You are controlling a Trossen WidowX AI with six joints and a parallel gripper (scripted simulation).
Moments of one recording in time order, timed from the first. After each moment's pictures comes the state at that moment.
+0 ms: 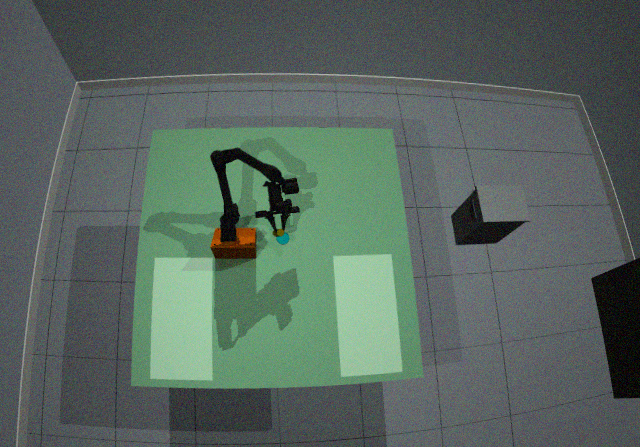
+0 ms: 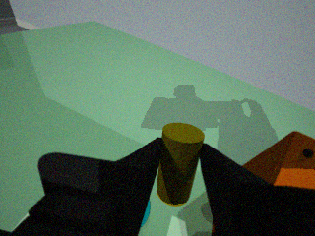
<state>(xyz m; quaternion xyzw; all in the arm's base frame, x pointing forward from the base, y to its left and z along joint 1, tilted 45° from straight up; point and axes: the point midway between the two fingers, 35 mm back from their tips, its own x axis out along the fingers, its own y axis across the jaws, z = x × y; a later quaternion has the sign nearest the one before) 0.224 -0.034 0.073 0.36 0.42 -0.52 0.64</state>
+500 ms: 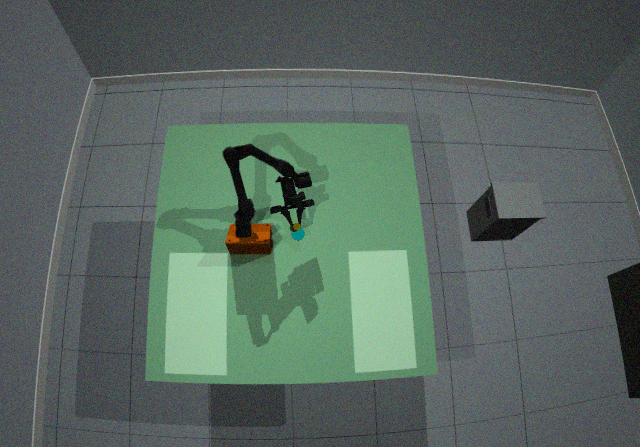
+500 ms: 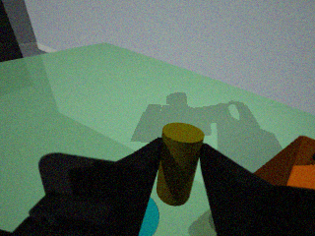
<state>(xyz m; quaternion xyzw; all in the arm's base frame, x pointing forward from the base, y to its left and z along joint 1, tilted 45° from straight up) 0.227 -0.032 0.080 0.36 0.37 -0.53 0.67</state>
